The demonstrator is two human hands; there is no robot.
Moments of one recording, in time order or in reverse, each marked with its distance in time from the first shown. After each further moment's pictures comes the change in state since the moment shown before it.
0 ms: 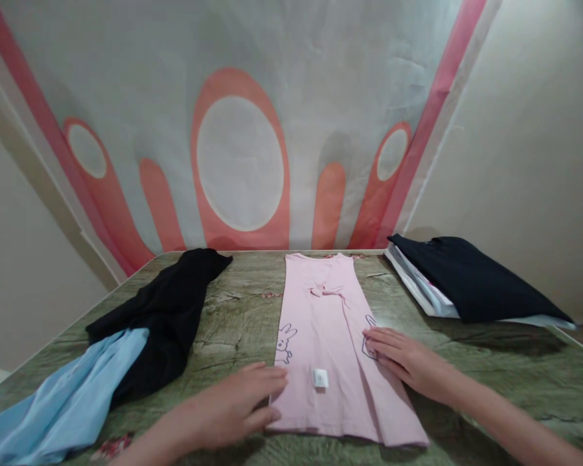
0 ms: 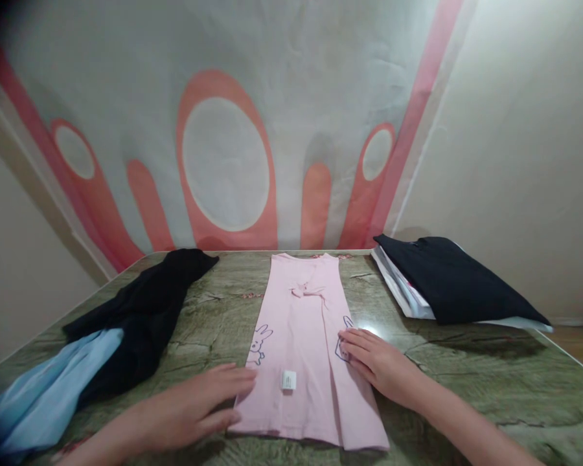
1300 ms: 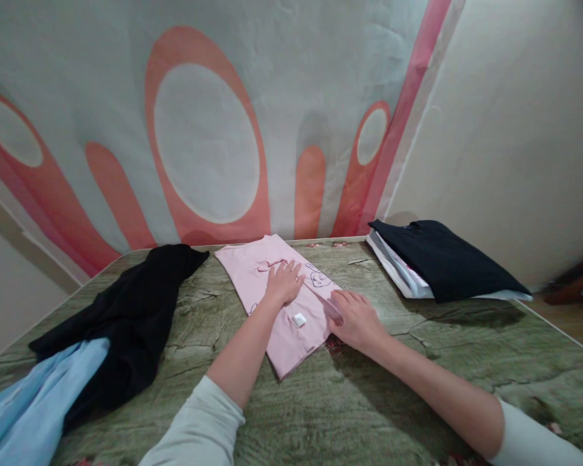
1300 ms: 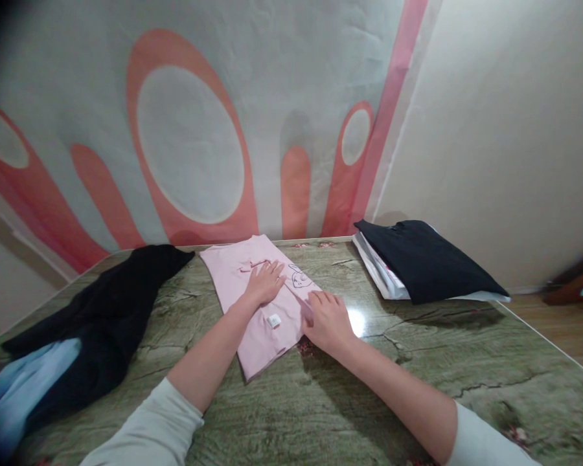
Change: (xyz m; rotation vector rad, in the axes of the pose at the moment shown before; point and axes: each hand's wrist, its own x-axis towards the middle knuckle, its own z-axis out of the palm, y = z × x) left_hand 0.256 -0.106 -0.010 0.451 0.507 -0.351; right_hand 0.074 -0.029 0.012 -0.303 0.268 0.398
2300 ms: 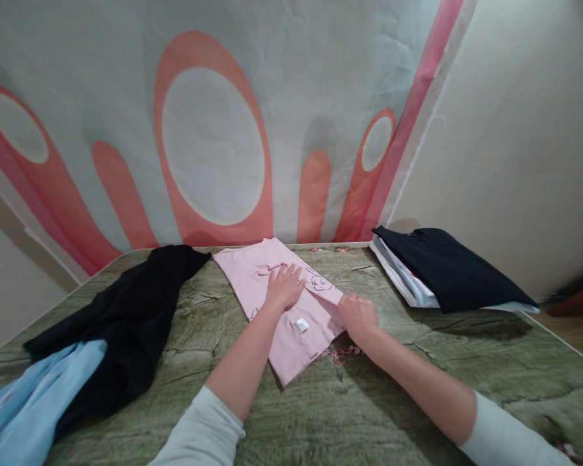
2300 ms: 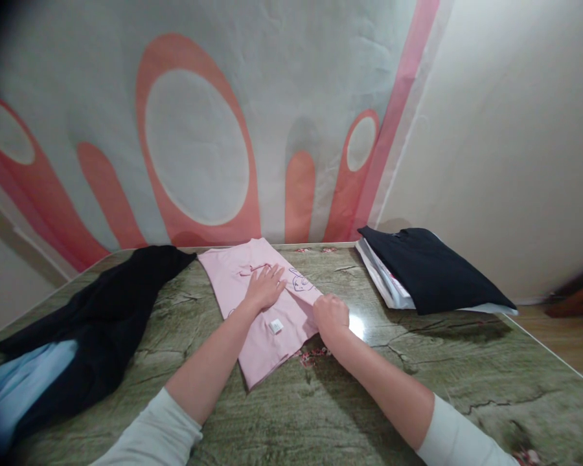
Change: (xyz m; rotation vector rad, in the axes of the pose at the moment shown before) left_hand 0.000 -0.005 0.003 -0.030 0.045 -0.026; right_hand 0.034 -0.003 0.012 -0.344 -0.131 0.246
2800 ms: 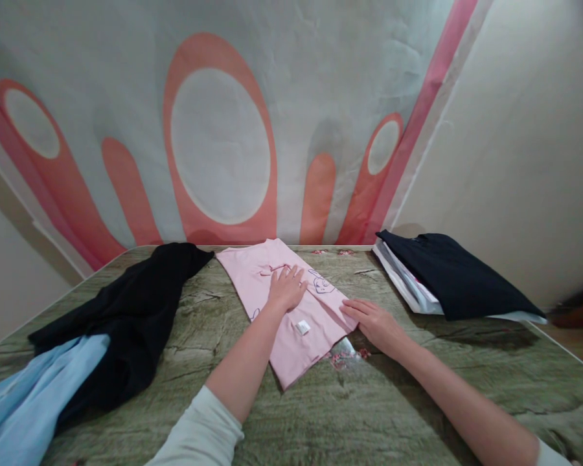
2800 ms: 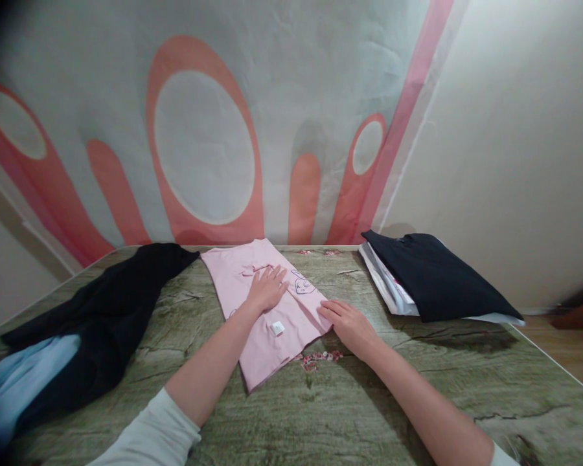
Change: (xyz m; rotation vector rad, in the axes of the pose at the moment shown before) left_hand 0.000 0.000 0.005 0.001 0.052 0.008; right_hand -0.010 0.067 0.030 0.412 0.198 -0.622
